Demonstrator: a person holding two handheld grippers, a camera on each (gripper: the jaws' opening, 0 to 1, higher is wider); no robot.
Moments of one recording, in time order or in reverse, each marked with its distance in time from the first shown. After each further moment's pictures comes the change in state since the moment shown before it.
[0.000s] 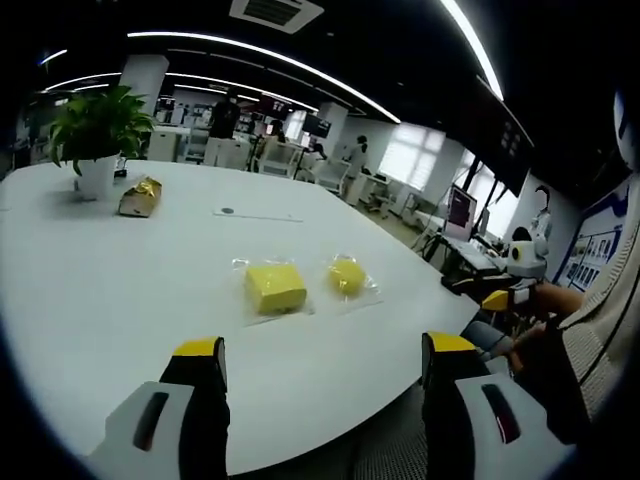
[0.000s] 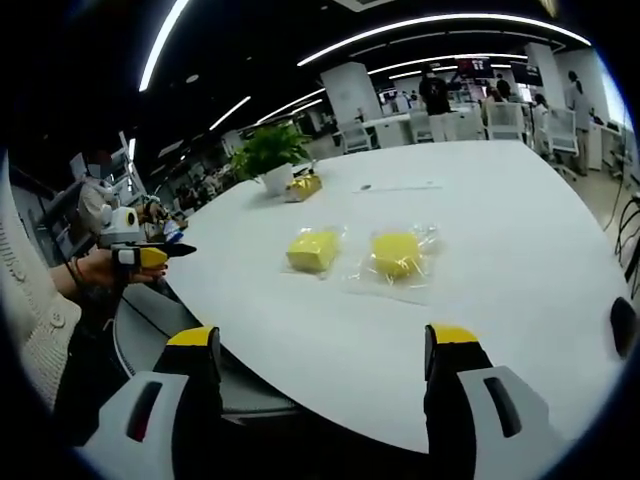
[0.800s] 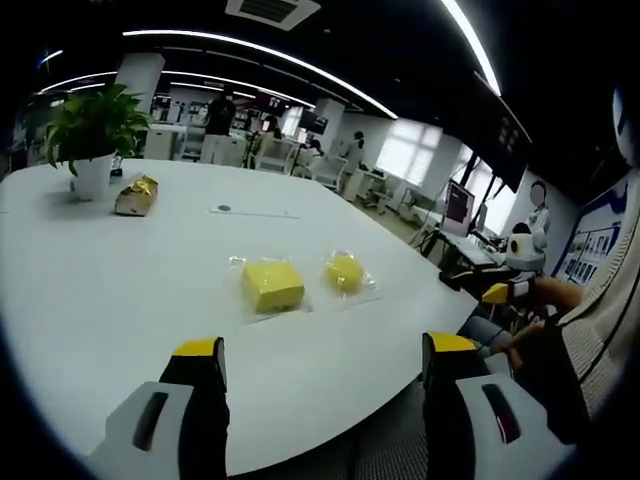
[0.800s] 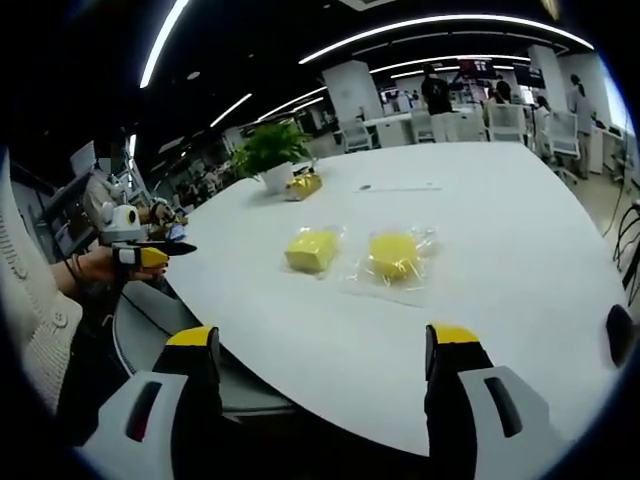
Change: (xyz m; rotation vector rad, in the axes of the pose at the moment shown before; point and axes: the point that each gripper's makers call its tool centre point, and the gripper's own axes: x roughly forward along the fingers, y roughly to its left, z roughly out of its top) left arm 0.003 -0.002 -0.002 0.011 0.021 -0.011; right arm -0.002 -0.003 0.004 -0.014 0.010 0.001
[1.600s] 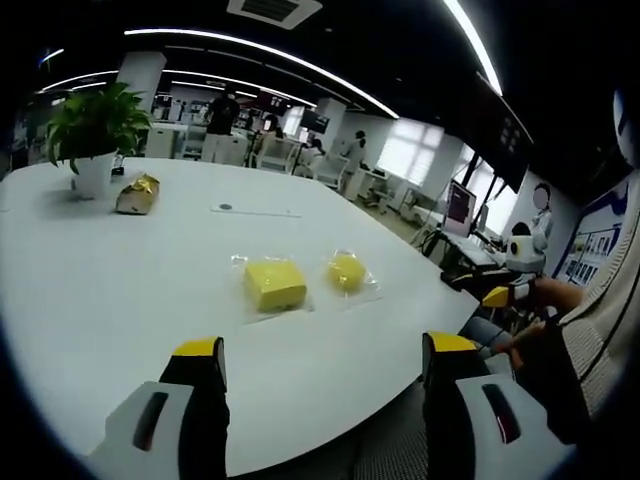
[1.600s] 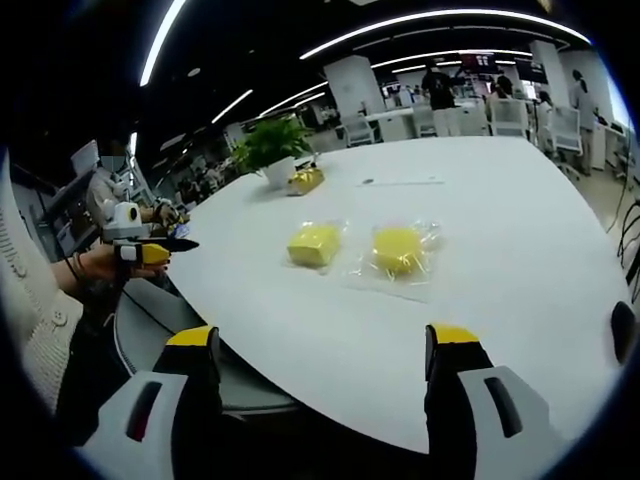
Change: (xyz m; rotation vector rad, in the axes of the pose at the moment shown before) left arm 0.001 0.001 -0.001 -0.006 0.001 0.004; right arm 0.003 0.002 -0.006 0.009 0.021 0.012
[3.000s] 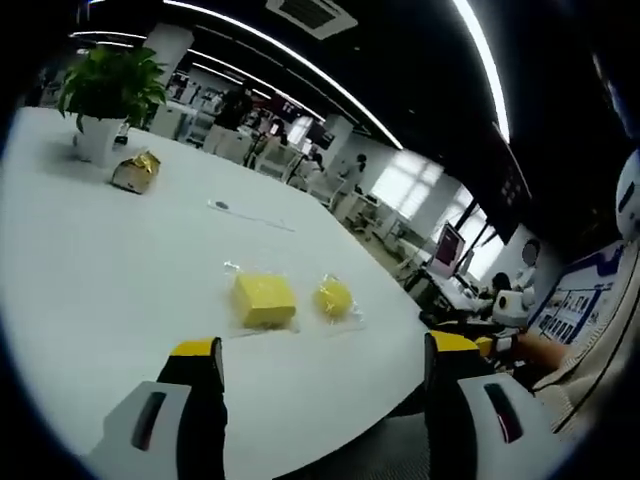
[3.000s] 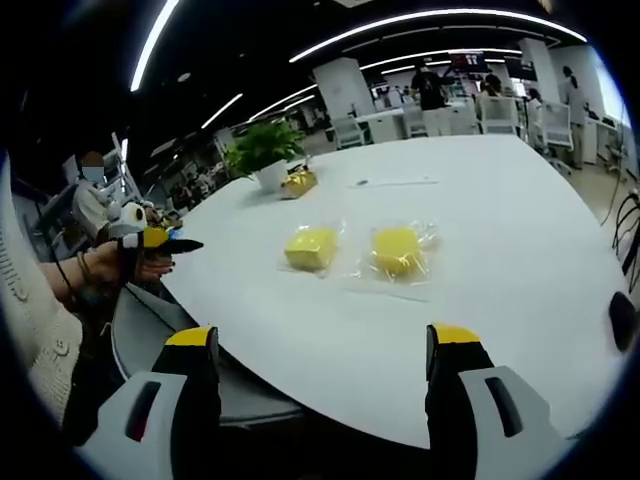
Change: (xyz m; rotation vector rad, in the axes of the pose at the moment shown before) left arm 0.016 0.019 0.030 -0.214 -0.078 -0.093; right arm 0.005 0.004 0.004 0.027 -0.004 -0.039
